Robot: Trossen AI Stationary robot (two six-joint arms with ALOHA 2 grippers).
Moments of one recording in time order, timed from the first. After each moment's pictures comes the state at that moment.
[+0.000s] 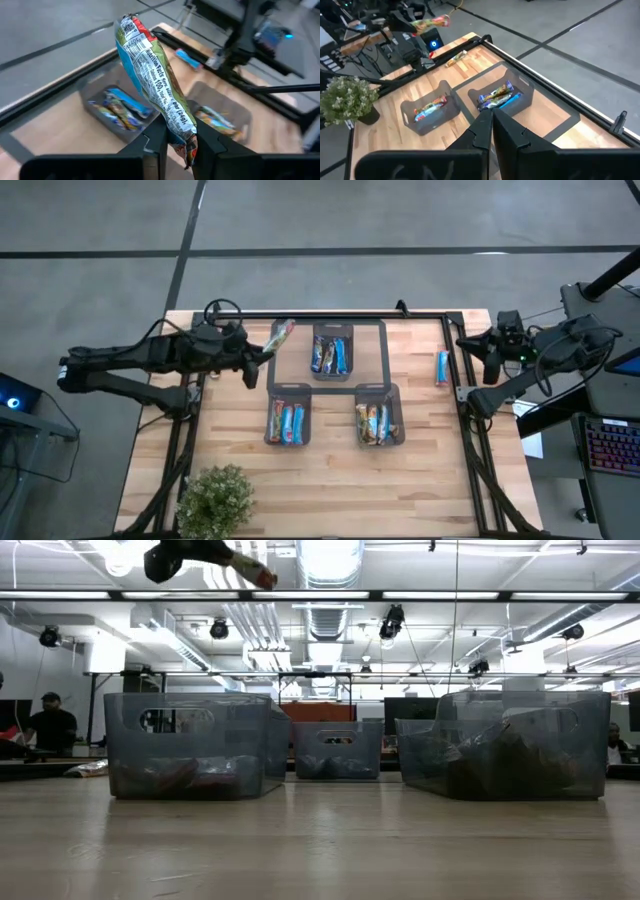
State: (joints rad) left arm 0.04 0.91 1.05 -0.56 -0.31 -0.48; right arm 0.40 0.66 1.35 -1.24 0.69 0.69
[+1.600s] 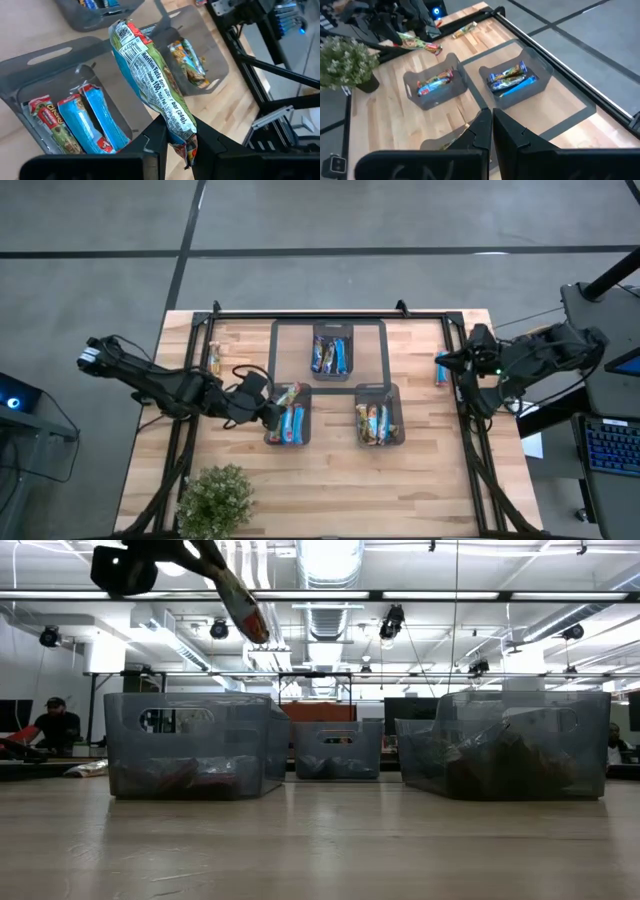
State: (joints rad) left arm -0.35 1.16 1.06 -0.63 -0.41 -1.28; right arm 0.40 0.82 1.35 -1.21 0.59 0.68
